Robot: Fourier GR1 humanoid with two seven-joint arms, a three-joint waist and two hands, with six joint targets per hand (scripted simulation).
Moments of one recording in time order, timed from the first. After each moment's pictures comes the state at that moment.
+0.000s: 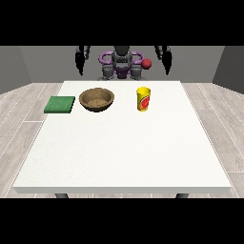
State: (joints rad) left arm -0.02 0.08 0.04 -1.58 0.01 0.01 0.03; right arm -0.01 -0.08 0.02 -1.57 -0.06 0.01 0.02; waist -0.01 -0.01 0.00
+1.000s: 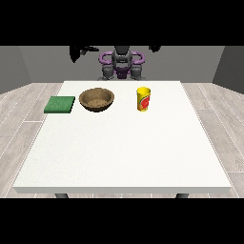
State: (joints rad) left arm 0.02 0.02 -0.20 -1.81 0.06 0.12 -0.03; right arm -0.02 -0.09 -0.07 -1.62 -0.11 0.02 -0.08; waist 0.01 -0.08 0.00
